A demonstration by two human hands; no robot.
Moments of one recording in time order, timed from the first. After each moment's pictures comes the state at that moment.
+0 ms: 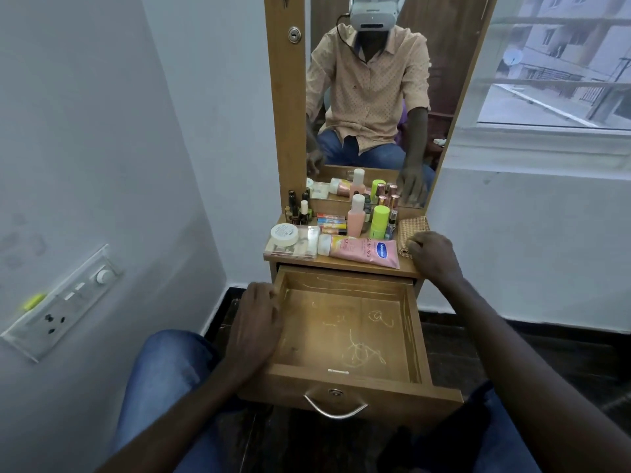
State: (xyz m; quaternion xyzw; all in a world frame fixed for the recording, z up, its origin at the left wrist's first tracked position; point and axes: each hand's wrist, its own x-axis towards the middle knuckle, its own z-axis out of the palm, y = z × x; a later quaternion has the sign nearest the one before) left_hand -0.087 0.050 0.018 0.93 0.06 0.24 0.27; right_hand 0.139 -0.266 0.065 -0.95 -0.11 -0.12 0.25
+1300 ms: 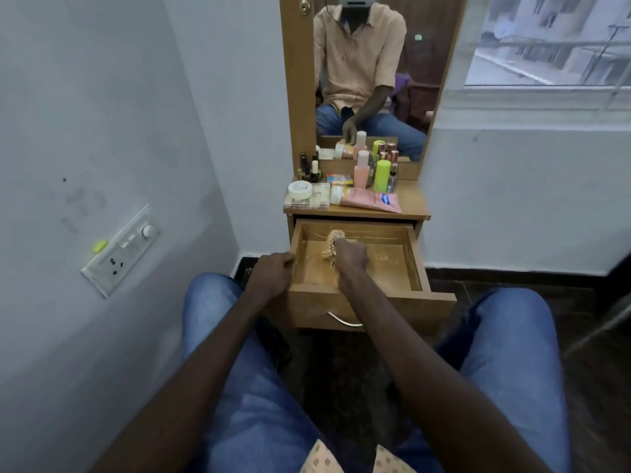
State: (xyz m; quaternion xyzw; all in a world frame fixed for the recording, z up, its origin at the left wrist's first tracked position) left_hand -0.135 0.074 0.034 0.96 0.06 0.03 0.27; right_hand -0.059 -0.084 0.030 -0.69 0.20 0.05 0.69
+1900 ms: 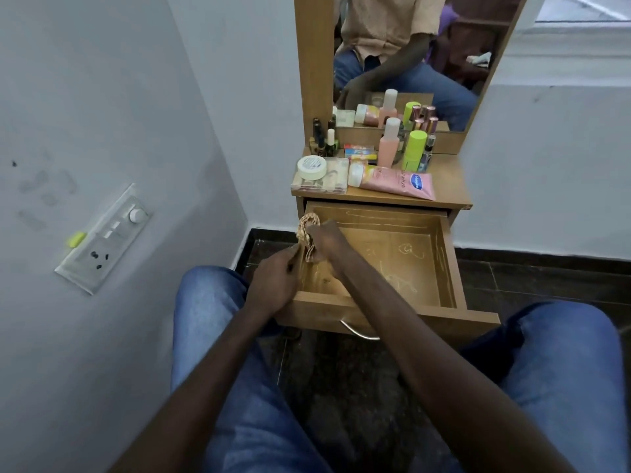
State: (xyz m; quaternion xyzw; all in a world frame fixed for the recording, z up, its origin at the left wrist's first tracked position) left_hand -0.128 0.074 0.021 0.94 0.09 0.05 0.34; right_hand -0.011 -0.027 0.022 -0.76 0.05 0.25 0.60
